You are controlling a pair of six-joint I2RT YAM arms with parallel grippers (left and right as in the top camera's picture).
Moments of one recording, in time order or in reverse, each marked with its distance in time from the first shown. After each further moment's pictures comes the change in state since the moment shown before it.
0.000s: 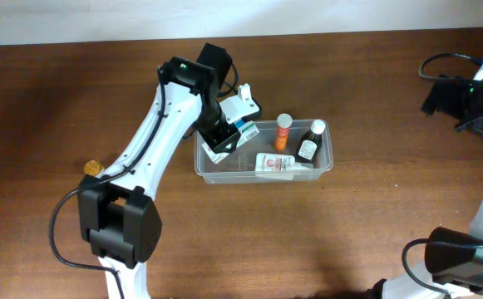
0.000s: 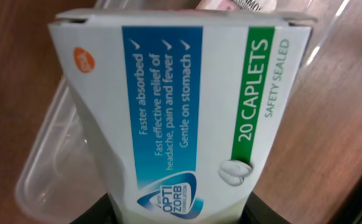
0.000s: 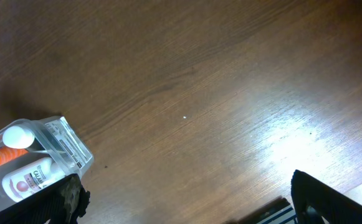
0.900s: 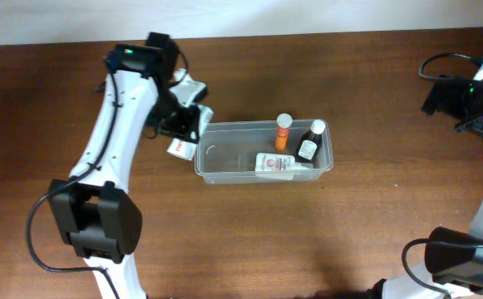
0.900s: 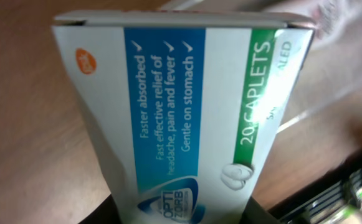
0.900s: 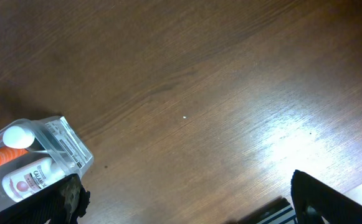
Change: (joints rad) left arm 0.197 -0.011 0.065 -0.160 0.000 -0.393; right arm 0.000 0.000 0.000 0.000 0.000 0.000
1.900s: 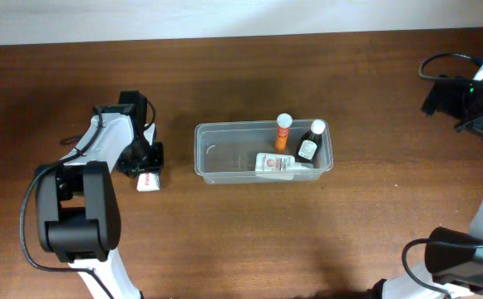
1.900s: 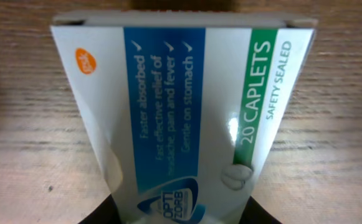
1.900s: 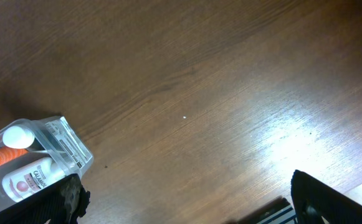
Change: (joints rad) left arm 0.203 -0.016 -0.613 0.535 -0.267 -0.299; right arm 0.000 0.000 0.000 0.000 0.000 0.000
